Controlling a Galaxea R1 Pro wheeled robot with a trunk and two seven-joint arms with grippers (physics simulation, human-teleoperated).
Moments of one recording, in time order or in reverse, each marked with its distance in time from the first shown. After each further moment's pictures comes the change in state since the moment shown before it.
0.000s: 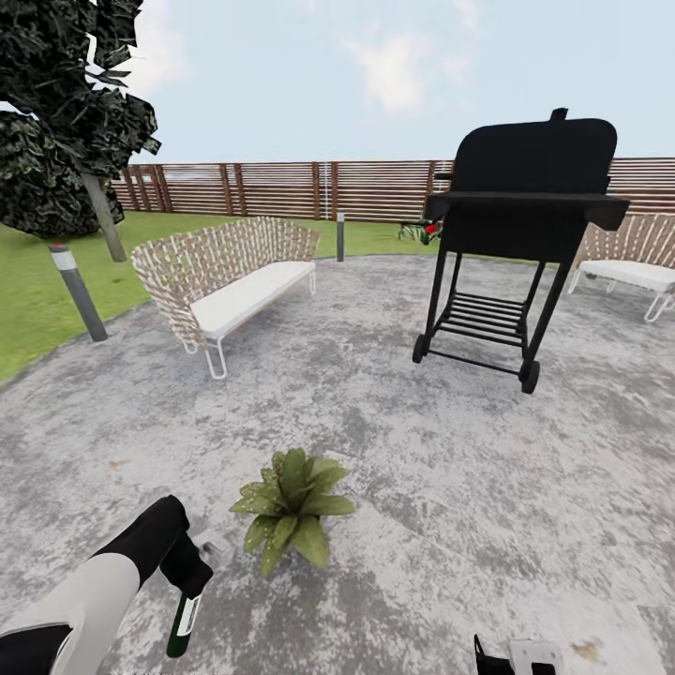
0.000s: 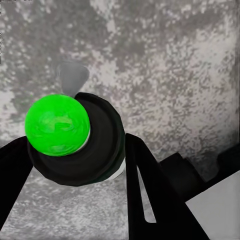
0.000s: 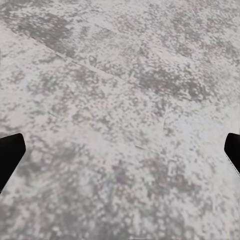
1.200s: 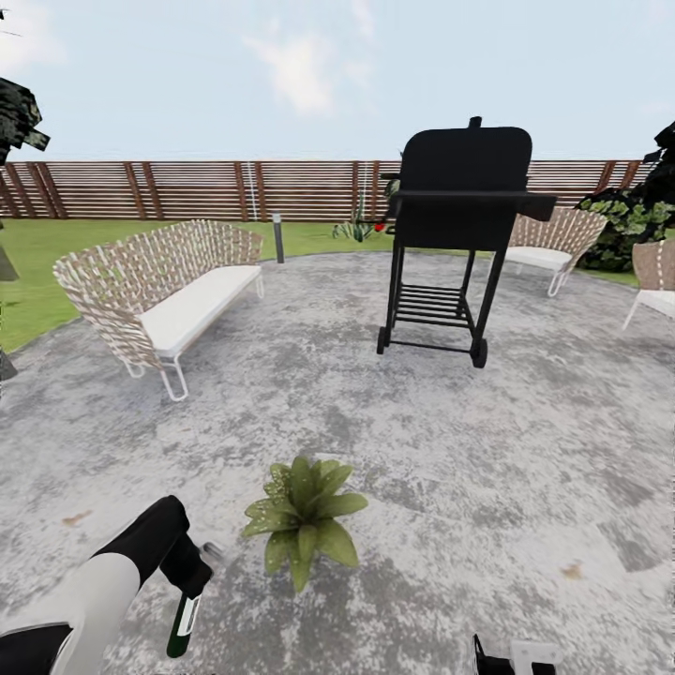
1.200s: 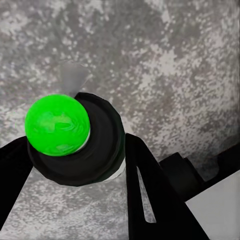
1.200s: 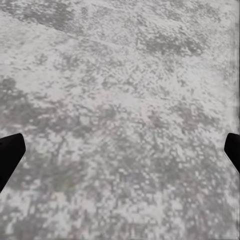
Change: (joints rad) left arm 0.000 0.000 -0.002 0.000 0.000 0.000 -0.001; right arm 0.000 0.000 0.000 -0.001 0.000 -0.001 0.000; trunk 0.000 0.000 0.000
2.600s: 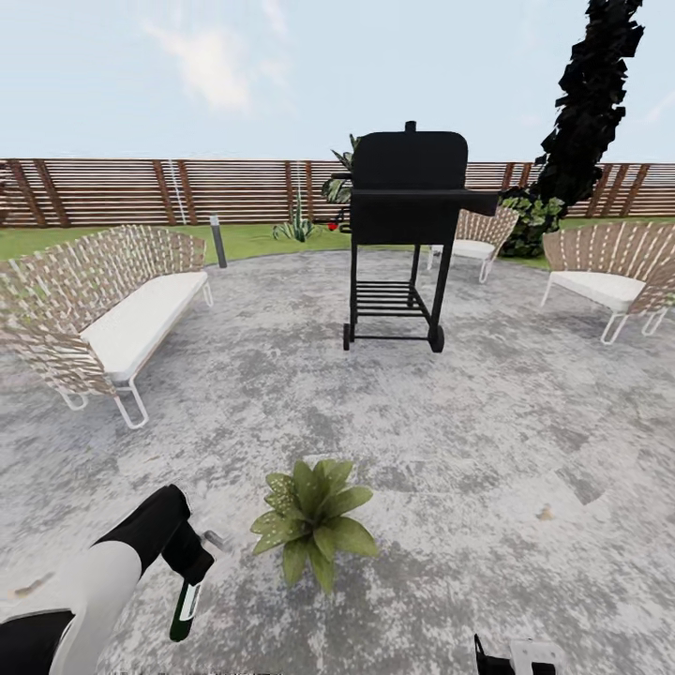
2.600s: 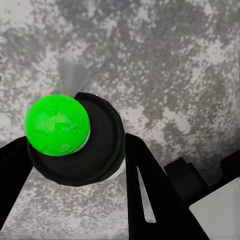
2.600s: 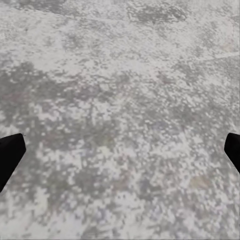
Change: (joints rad) left arm -0.035 0.003 -0.002 0.003 -0.008 0.000 -0.009; right arm 0.000 0.000 0.000 -0.001 0.000 0.001 -0.001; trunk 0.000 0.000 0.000
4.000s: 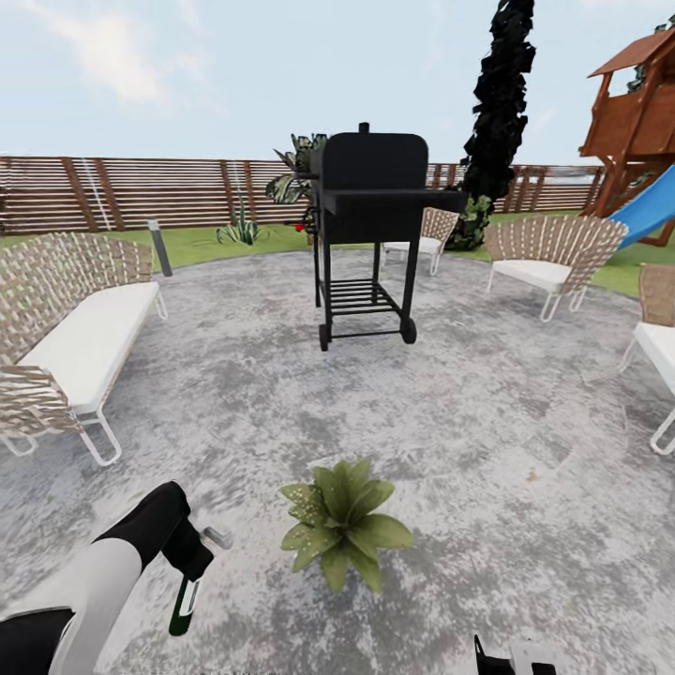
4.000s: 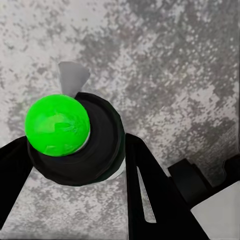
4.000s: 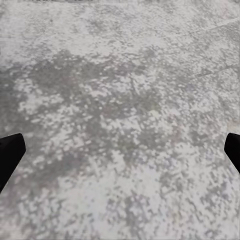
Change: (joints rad) left arm -0.006 0.001 -0.005 -0.007 -0.004 0.002 0.001; right arm 0.000 -0.001 0.002 0.002 0.000 0.001 0.001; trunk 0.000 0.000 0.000
